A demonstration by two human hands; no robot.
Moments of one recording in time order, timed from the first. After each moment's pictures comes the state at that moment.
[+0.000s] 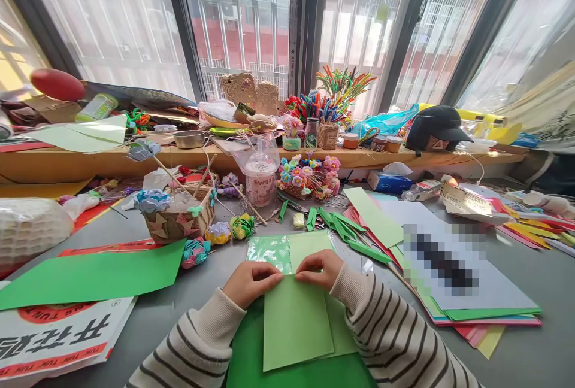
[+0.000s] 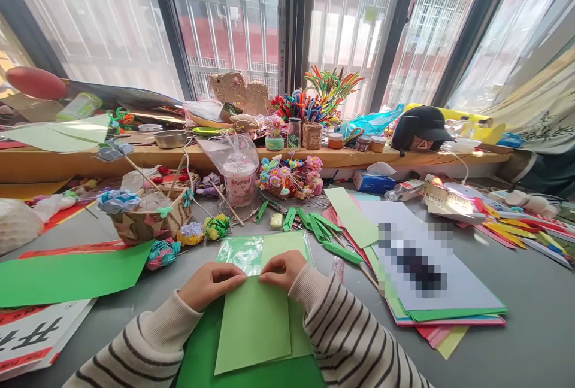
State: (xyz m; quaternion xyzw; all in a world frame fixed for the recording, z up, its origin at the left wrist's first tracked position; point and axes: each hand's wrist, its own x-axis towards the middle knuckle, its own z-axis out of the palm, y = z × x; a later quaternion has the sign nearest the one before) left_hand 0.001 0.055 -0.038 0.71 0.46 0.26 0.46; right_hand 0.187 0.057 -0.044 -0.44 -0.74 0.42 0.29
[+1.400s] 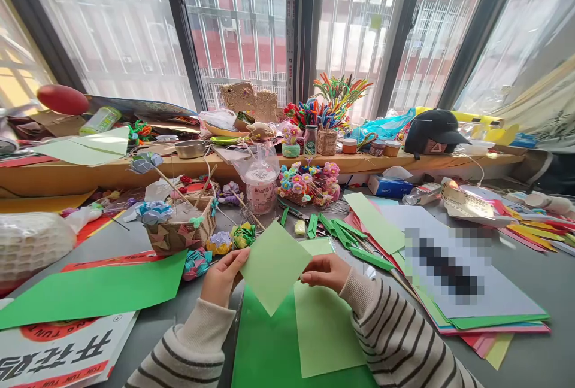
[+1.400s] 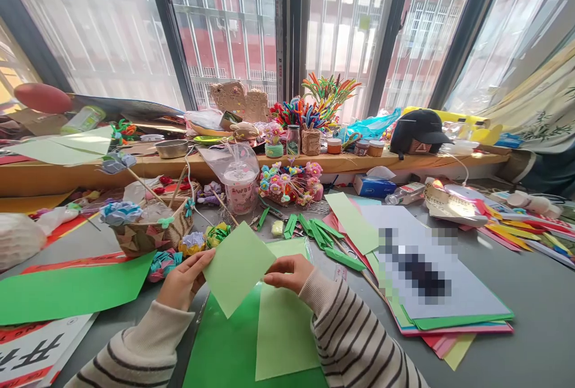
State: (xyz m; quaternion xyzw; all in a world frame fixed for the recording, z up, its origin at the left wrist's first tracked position) left_hand -0.017 0.064 -0.027 0.32 0.51 0.59 0.54; right_hand 0.195 0.062 -0.033 -0.39 -0.62 0.59 0.33
